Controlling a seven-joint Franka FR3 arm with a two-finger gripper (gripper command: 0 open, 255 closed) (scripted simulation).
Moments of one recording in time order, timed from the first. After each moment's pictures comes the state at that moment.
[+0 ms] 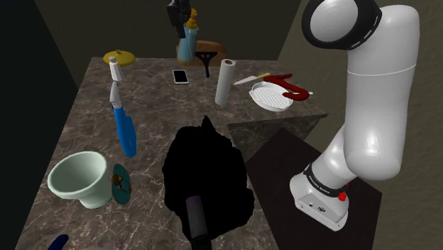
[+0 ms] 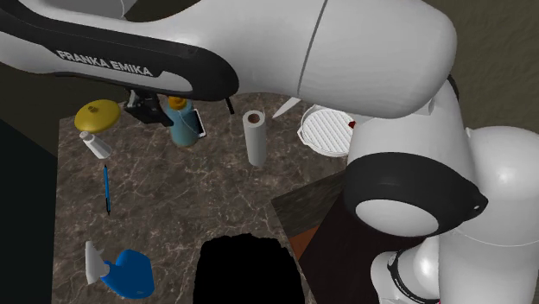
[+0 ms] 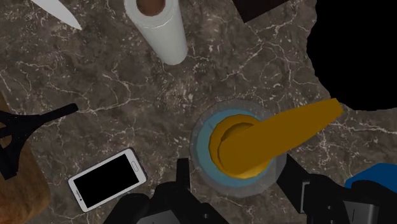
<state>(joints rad) 0.18 0.54 0.08 -0.95 -0.18 1.29 -0.37</state>
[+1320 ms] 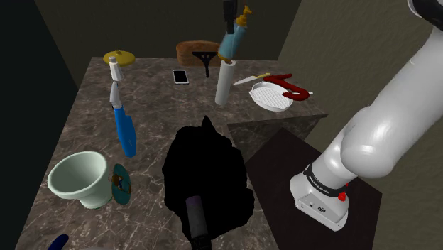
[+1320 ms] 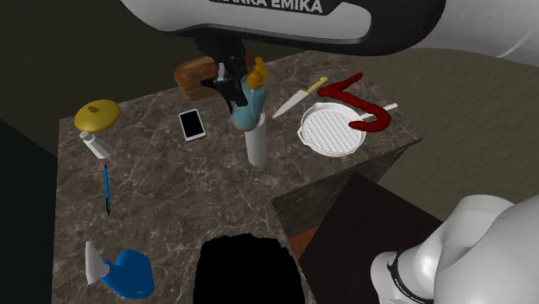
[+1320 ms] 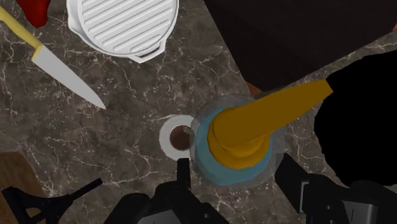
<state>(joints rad) 0.05 0.03 0.04 -1.59 -0.17 1.44 -0.52</state>
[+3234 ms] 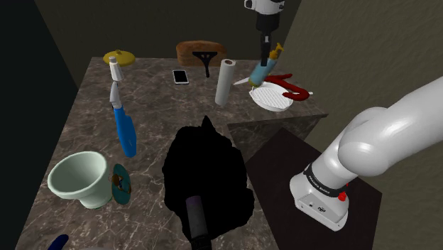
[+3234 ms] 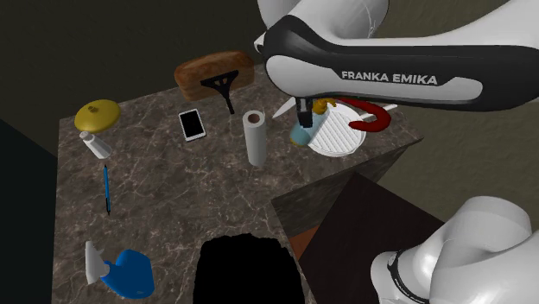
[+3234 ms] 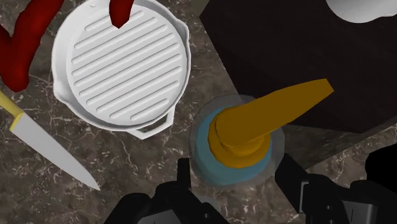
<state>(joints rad) -0.04 -0.31 -0.08 -2.20 -0.22 1.74 -0.65</state>
